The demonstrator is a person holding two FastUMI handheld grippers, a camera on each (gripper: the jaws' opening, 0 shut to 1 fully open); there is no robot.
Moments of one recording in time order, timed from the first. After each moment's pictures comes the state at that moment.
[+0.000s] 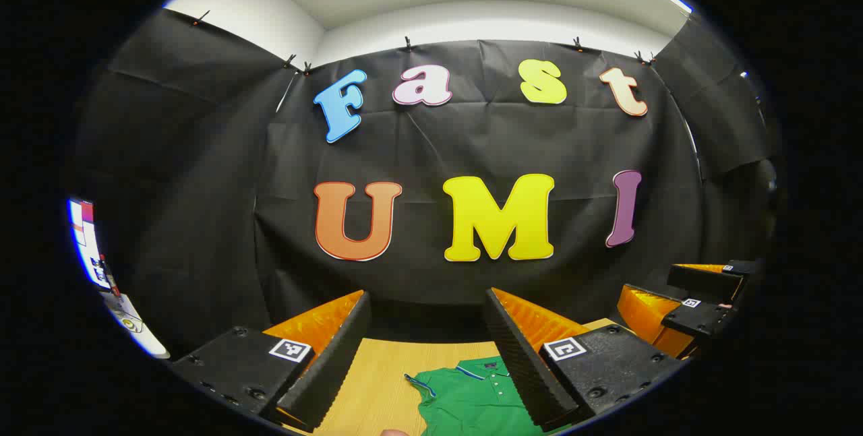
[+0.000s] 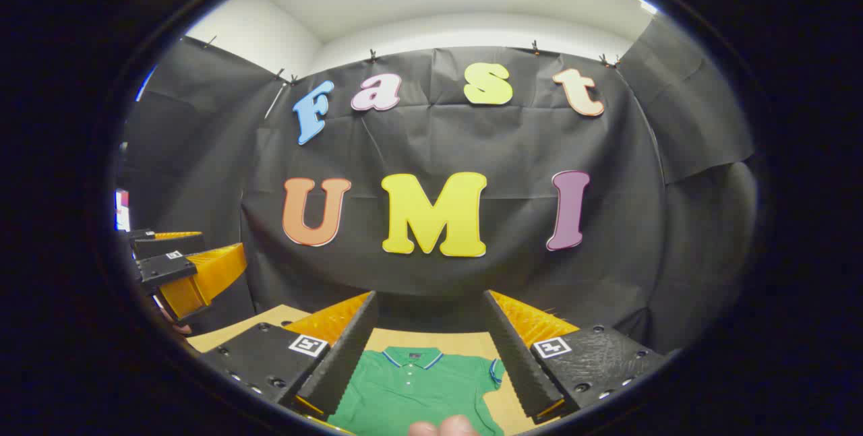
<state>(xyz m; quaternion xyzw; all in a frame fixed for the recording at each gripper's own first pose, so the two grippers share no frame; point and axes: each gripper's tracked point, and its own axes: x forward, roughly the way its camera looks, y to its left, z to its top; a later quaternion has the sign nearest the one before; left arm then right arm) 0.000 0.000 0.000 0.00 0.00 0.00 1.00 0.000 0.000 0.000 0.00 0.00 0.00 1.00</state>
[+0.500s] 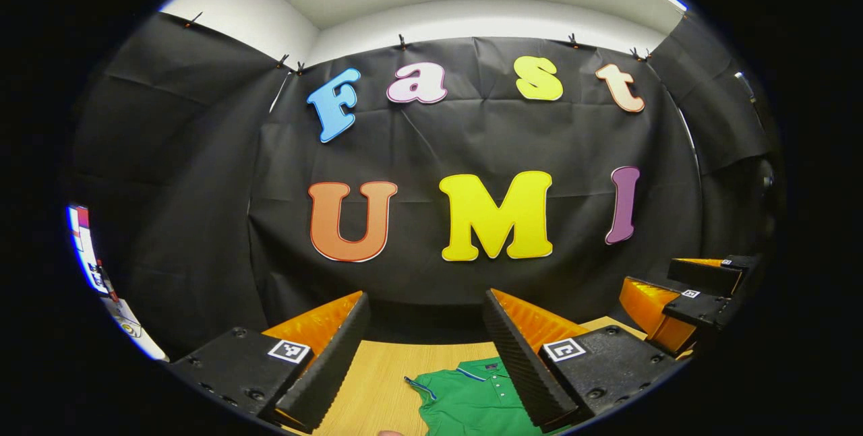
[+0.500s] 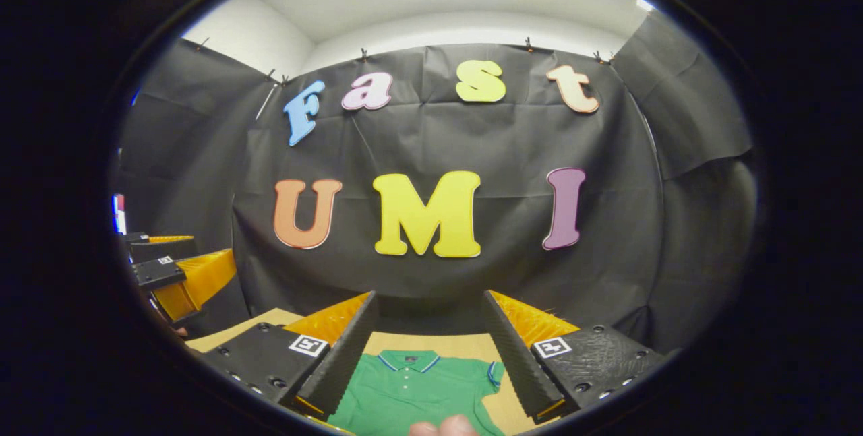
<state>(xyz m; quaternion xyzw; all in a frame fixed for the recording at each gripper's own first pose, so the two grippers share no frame) 0.017 -0.002 0.002 0.01 0.00 0.00 1.00 0.017 -0.012 0.000 0.00 0.00 -0.01 1.00</state>
